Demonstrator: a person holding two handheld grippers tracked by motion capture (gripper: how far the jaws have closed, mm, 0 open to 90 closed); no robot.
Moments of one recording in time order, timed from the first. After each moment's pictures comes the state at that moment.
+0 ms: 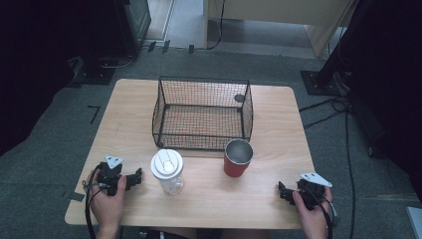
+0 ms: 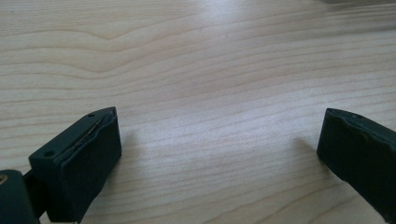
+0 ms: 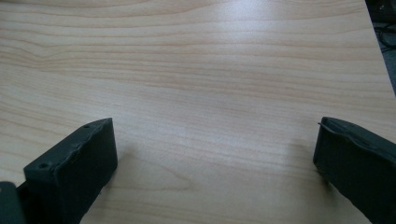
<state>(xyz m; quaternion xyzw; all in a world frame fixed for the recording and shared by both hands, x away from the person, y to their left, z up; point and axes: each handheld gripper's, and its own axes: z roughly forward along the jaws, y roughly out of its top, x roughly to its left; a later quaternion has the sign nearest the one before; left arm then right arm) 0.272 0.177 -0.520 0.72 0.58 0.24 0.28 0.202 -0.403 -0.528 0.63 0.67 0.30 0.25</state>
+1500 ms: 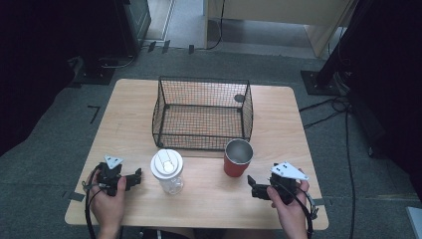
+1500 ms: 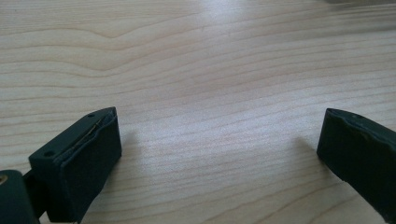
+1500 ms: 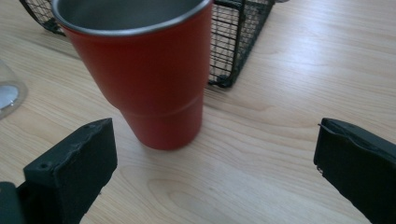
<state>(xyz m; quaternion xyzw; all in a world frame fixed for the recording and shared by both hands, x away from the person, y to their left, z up) 0.272 0.176 -0.520 0.72 0.59 0.24 0.28 0.205 -0.305 -0.453 0.51 0.72 0.39 0.24</state>
